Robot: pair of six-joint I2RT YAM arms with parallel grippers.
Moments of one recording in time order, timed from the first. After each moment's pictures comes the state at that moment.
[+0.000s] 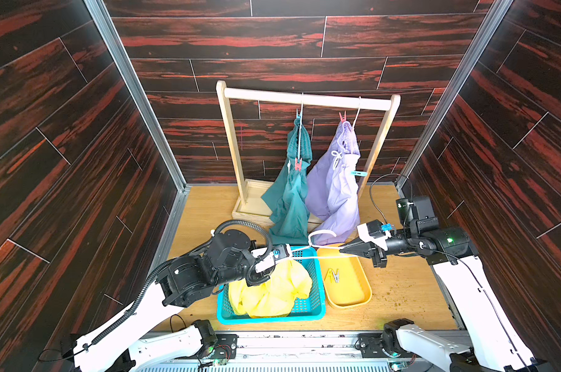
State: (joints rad) left arm -0.95 0.94 1.23 -0.86 0.03 0.48; right arm 0.29 1.09 1.40 -1.19 -1.16 -1.02
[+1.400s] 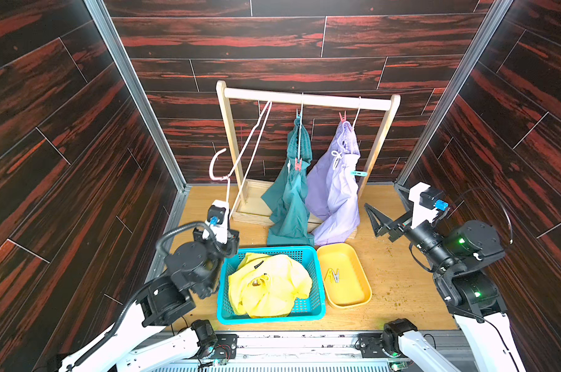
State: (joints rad) left arm -0.94 0.78 1.11 -0.35 -0.81 0.18; right arm 0.29 0.75 1.17 -0.28 -0.31 -0.08
